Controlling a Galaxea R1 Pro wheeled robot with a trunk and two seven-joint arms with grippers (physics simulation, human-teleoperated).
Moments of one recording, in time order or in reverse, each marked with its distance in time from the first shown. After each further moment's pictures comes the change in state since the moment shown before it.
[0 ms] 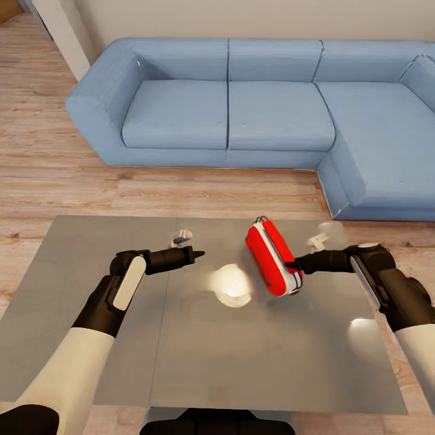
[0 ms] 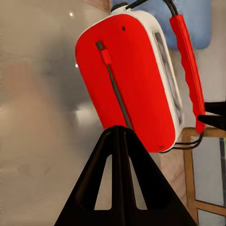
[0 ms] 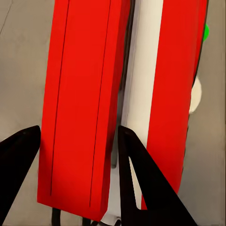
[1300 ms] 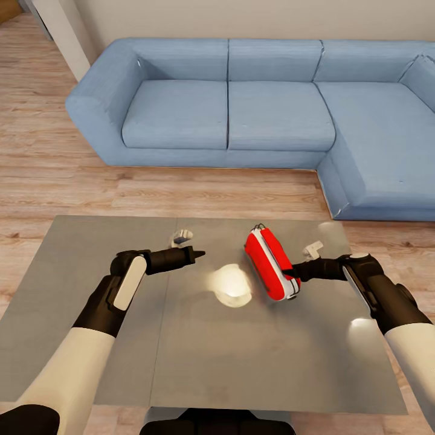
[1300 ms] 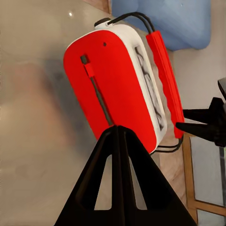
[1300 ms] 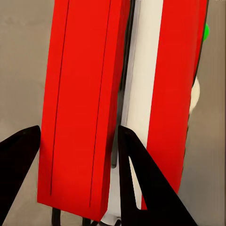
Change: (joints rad) left arm 0.000 -0.003 0.000 0.000 0.000 0.000 0.000; right arm 0.000 0.038 0.000 0.156 0.052 -0.169 -0.006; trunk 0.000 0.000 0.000
